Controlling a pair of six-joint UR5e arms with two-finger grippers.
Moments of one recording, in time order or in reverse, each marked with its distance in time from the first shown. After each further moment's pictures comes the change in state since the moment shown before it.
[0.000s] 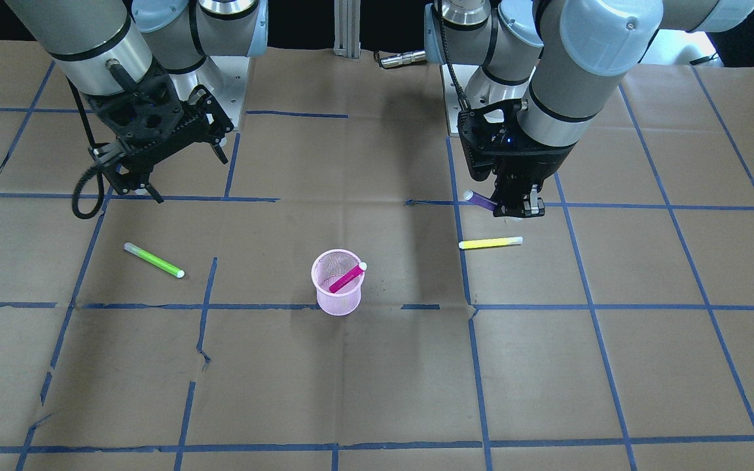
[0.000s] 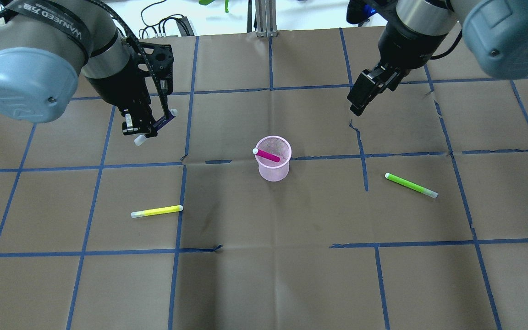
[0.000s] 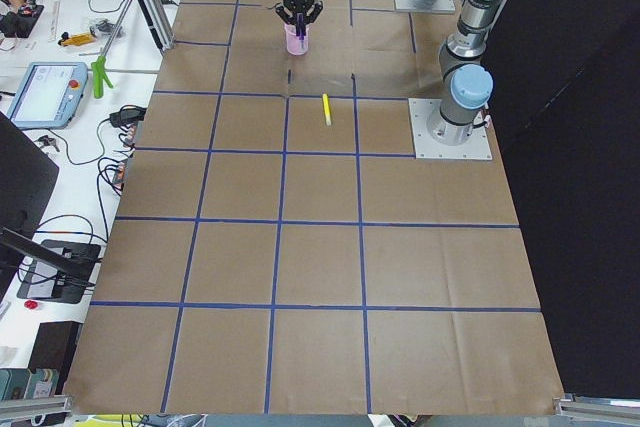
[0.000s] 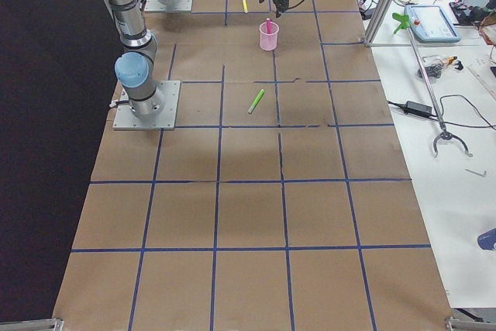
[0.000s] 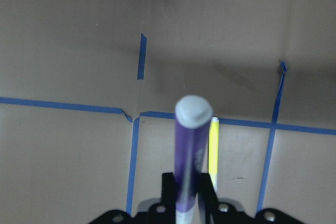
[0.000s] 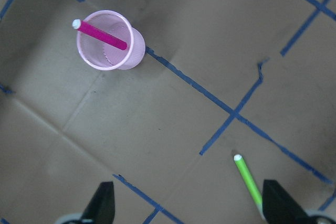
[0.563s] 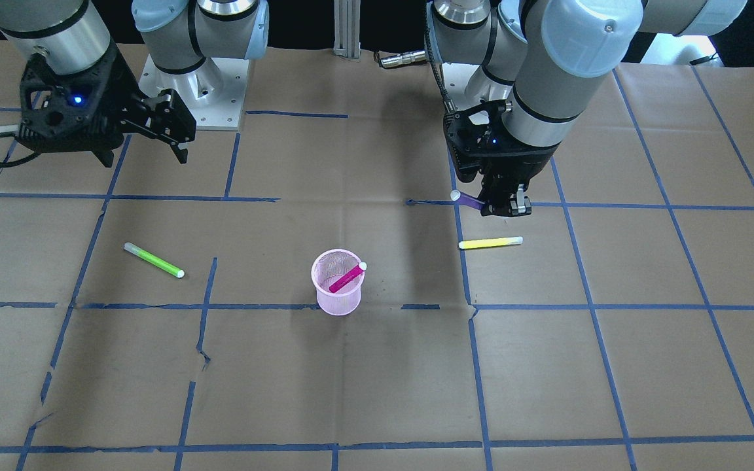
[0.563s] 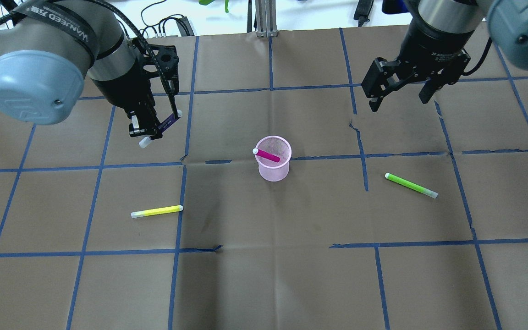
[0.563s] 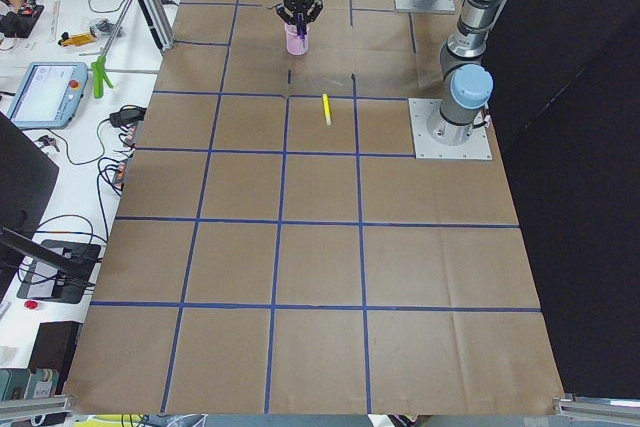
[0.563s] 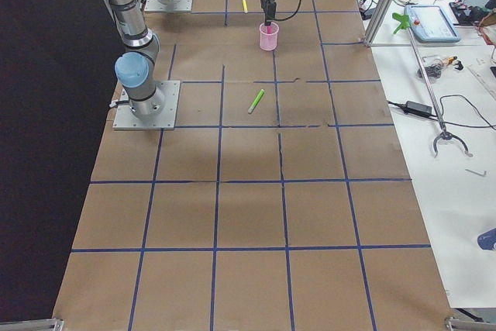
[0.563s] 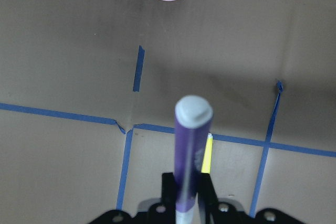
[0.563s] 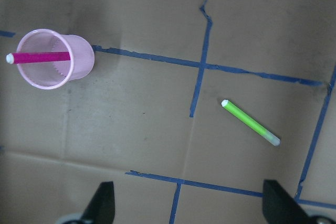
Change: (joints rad) left arm -0.041 -0.006 -0.004 0.009 -0.005 -0.079; right arm -0.064 -0.046 -0.004 0.081 -0.083 0.461
